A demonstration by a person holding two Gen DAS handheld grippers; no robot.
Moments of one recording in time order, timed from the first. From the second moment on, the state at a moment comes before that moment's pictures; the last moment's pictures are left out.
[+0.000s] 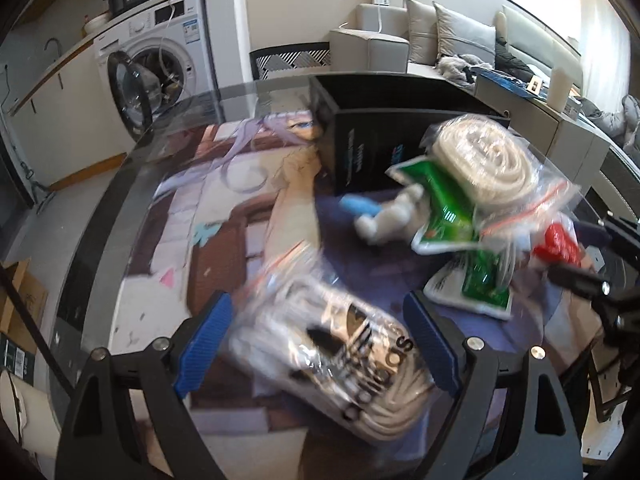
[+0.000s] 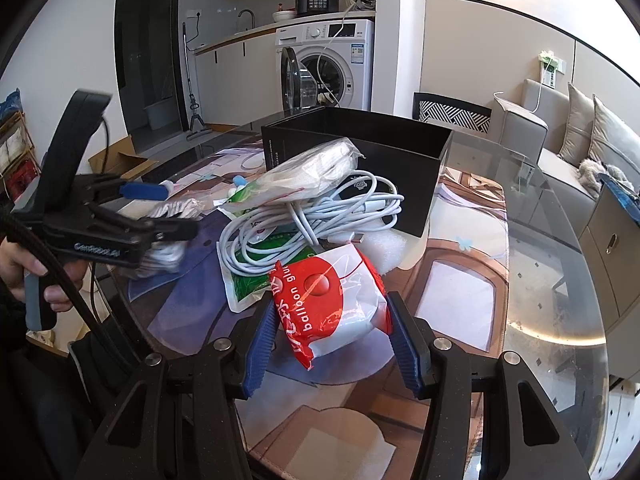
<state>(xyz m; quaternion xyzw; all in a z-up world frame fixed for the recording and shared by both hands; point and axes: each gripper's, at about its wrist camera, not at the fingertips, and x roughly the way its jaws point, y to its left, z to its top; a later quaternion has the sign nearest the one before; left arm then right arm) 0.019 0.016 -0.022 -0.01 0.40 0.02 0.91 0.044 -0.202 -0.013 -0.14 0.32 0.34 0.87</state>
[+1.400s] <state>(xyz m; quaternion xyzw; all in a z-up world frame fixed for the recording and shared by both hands) 0.049 0.010 0.059 -0.02 0.29 -0.06 0.96 0.057 -0.199 0.077 -0.12 0.23 0.32 0.91</state>
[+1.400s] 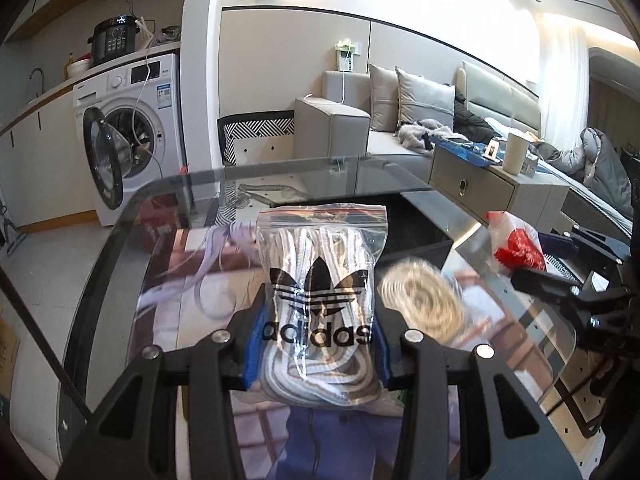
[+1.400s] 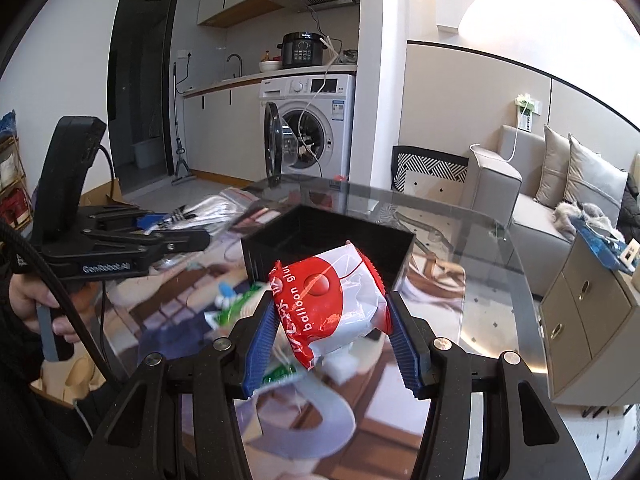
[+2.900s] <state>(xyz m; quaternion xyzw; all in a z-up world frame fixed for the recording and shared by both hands) 0.175 -0.011 0.033 -0.04 0.35 -0.07 0.93 0.203 -0.143 0.055 -0.14 0.32 0.30 0.89</state>
